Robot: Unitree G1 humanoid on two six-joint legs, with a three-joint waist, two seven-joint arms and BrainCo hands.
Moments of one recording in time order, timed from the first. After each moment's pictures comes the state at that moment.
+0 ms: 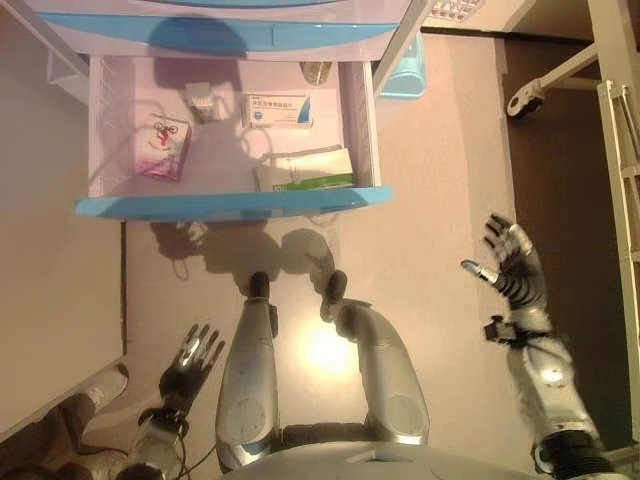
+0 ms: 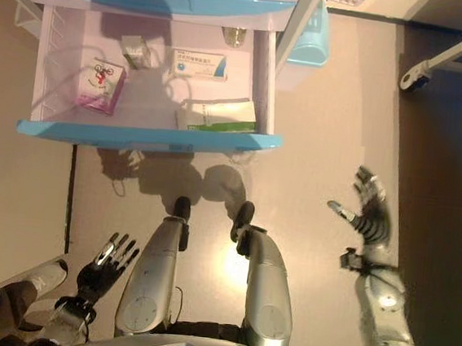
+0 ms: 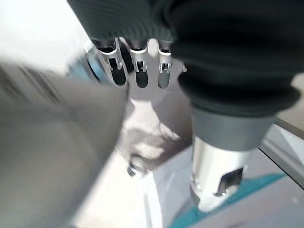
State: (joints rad) left arm 0.11 0.35 0.04 0.94 -1.17 -0.09 -0.61; right arm 0.10 -0.60 -0.03 0.10 0.23 -0.53 -0.13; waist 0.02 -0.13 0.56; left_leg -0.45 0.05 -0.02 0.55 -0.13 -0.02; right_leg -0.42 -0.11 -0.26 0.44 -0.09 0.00
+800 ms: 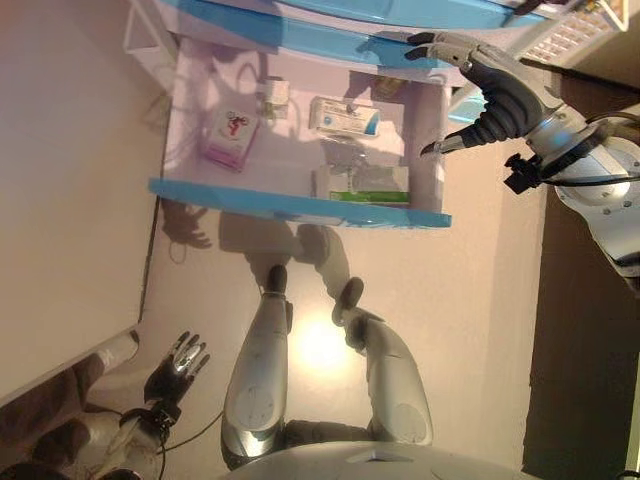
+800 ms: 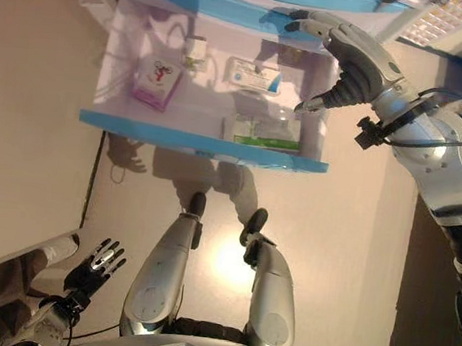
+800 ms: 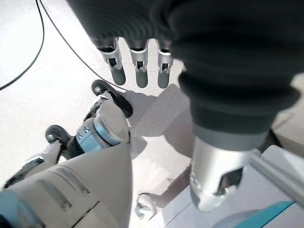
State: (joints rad) left arm 0.11 0.41 0.01 0.91 -0.98 -0.16 -0.50; right arm -0.78 -1.04 0.35 -0.08 -0.06 -0.17 0.13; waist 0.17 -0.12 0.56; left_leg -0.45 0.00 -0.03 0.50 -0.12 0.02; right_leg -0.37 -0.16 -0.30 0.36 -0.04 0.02
